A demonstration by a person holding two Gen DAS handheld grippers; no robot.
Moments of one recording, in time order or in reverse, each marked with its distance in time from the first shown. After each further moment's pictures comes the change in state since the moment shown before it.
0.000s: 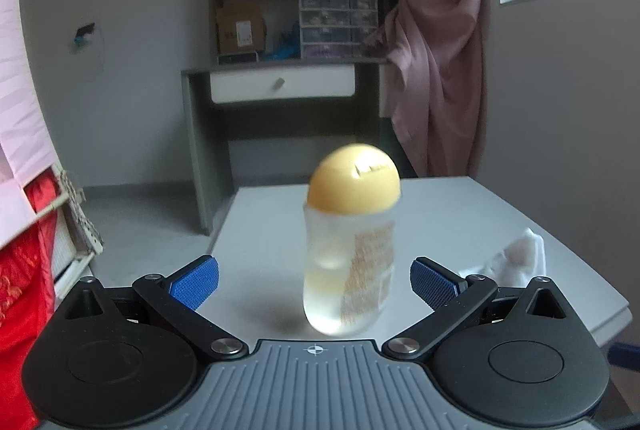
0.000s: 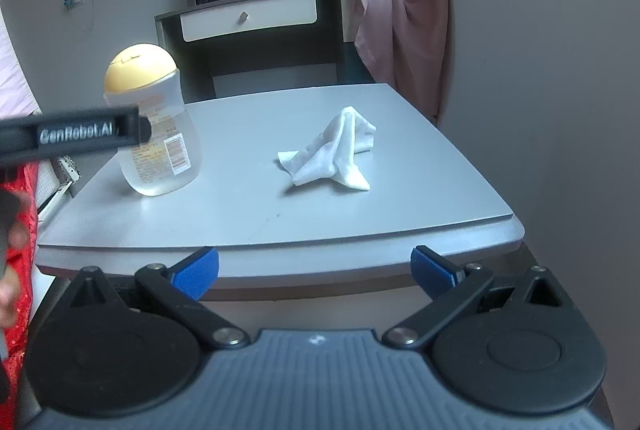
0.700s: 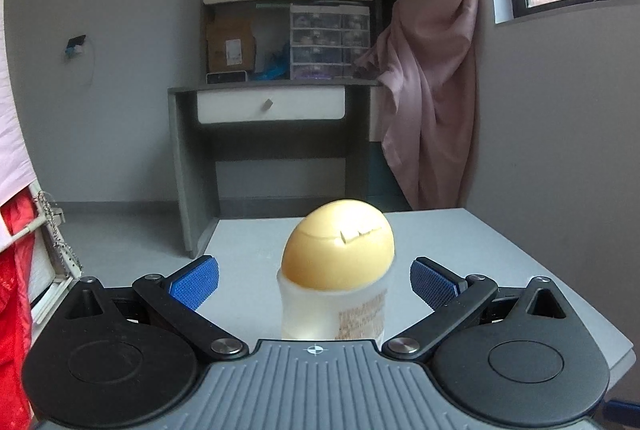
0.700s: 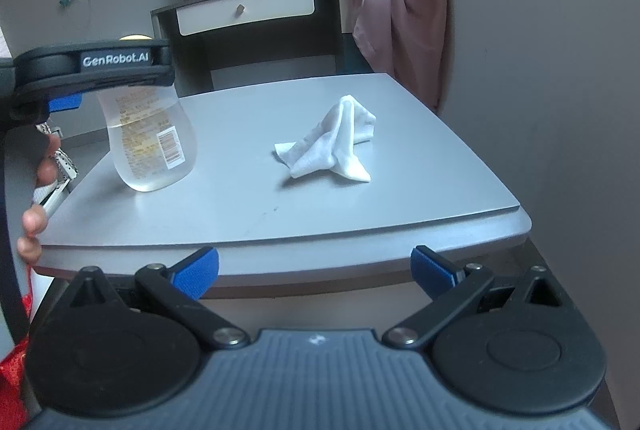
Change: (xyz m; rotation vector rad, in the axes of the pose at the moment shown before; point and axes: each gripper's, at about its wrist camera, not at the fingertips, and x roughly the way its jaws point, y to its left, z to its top) left arm 0.038 0.001 0.021 -0.011 -0.073 -0.040; right arm 0.011 -0.002 0.000 0.013 0.026 0.005
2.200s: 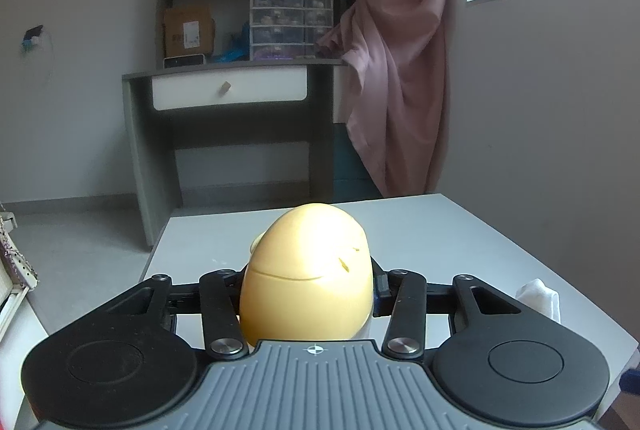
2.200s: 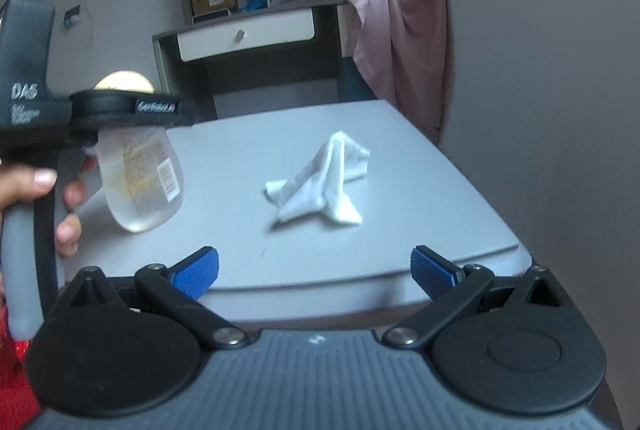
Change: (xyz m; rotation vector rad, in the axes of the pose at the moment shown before) left arm 0.067 0.015 -0.006 0.036 0.063 -0.138; right arm 0.001 -0.014 0.015 0.016 -0.088 0.014
